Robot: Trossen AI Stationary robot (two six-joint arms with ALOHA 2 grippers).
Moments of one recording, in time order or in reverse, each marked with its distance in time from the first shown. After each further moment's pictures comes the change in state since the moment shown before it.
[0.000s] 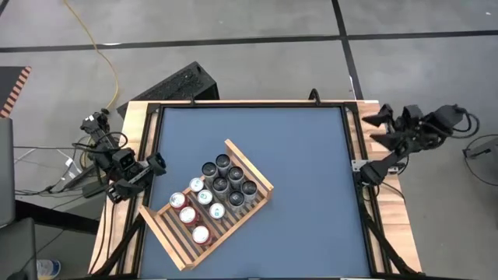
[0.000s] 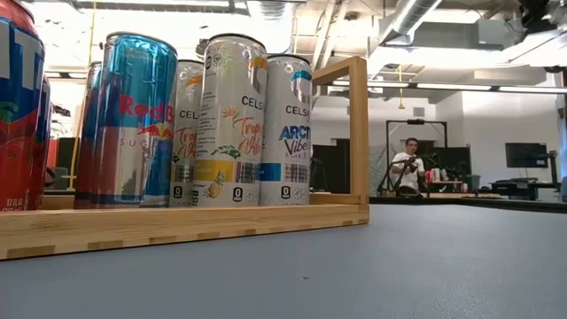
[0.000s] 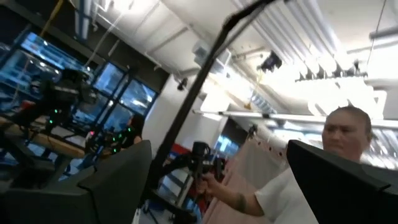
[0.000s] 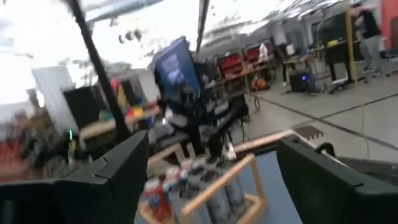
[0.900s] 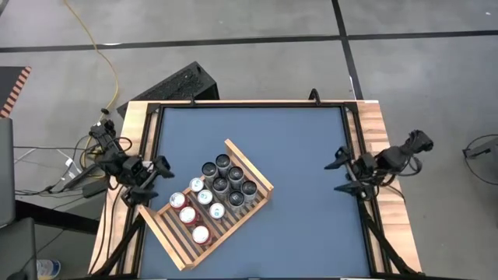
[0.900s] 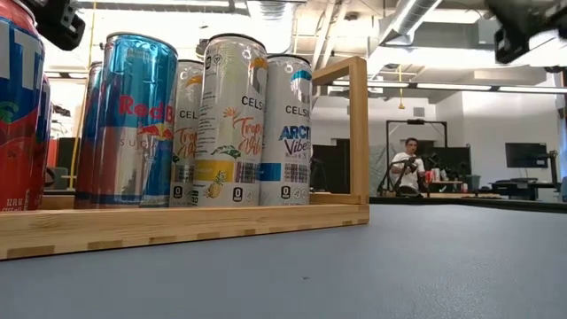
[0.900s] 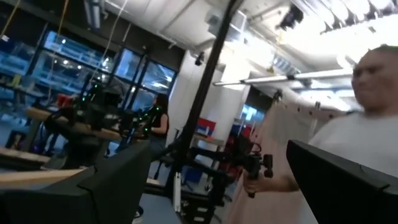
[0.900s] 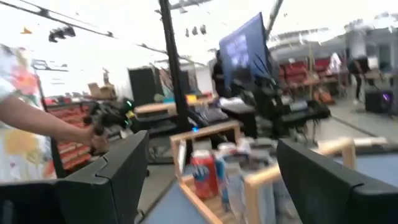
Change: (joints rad) left arm 0.001 -0.216 -0.163 -0.193 -0.040 0.094; right arm -0.015 0.000 -0.711 0.730 -0.300 -0.097
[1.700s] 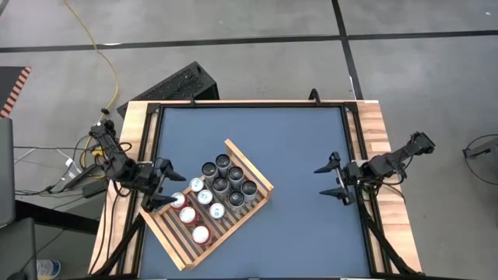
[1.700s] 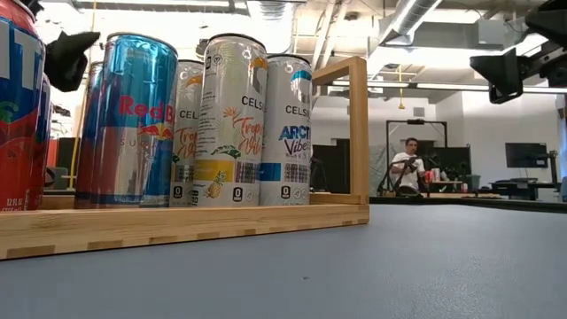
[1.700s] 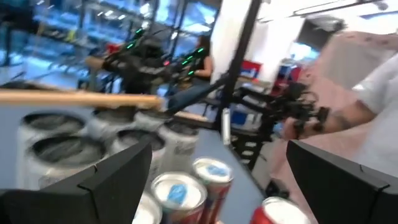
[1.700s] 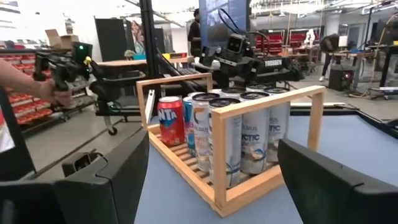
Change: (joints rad) left arm 0.000 0.000 -0.001 -0.349 -0.154 -0.077; right arm -0.046 0.000 -0.140 -0.032 0.049 -0.061
